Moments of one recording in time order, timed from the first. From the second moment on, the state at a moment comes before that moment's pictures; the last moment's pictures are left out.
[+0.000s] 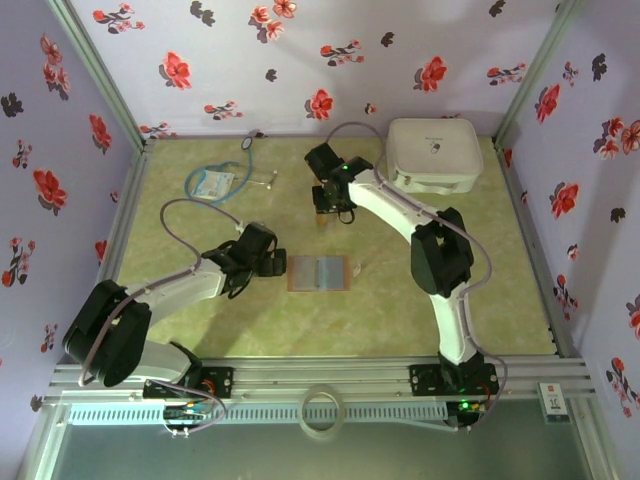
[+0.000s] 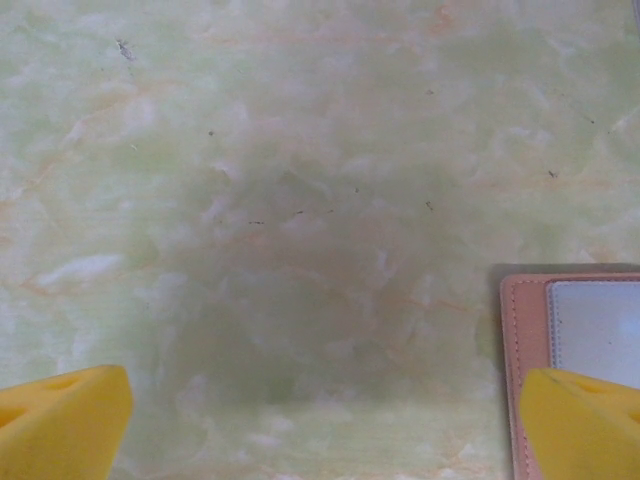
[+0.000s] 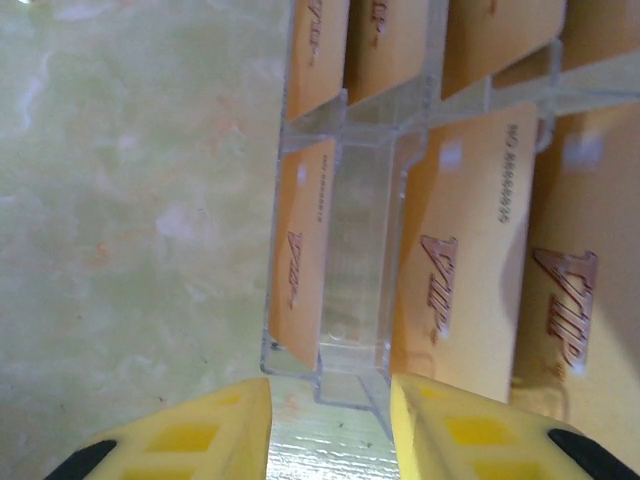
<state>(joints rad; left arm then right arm) -0.66 1.38 0.71 -0.31 -0.31 -0.54 0.67 2.13 1.90 -0.93 0.14 0.47</state>
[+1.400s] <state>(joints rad) -0.62 1.38 0.66 -0.27 -0.28 -0.54 0.69 2.44 2.23 -1.08 0.20 0.46</state>
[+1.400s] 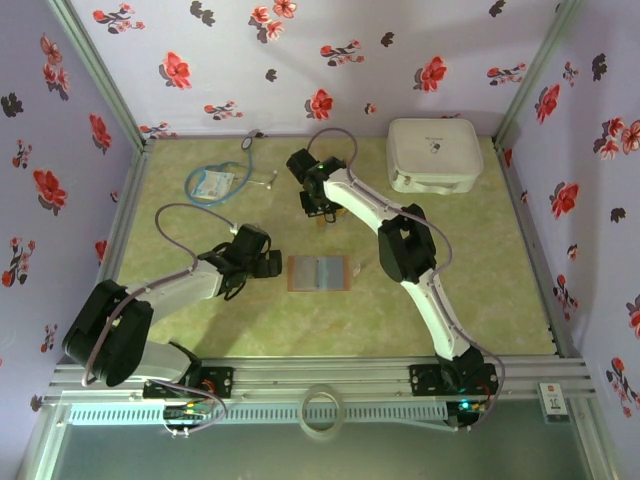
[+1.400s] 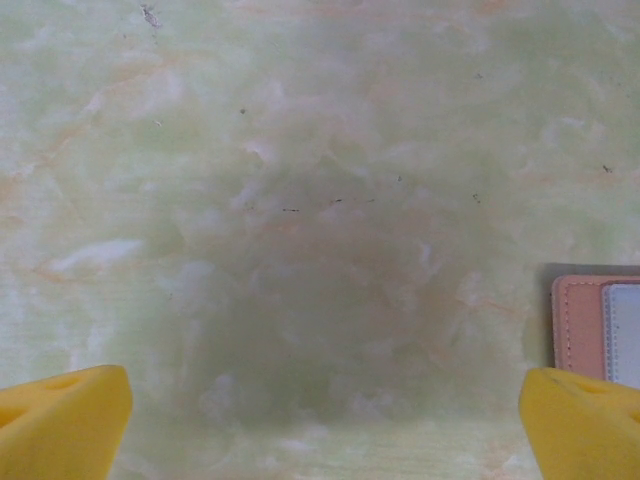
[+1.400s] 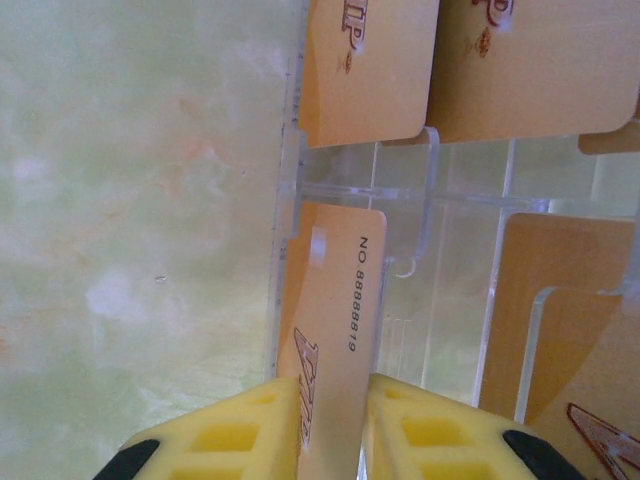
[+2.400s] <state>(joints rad) -0.61 1.38 0.65 -0.27 -0.27 -0.54 0.68 2.45 2.26 -1.08 0.15 0.46</state>
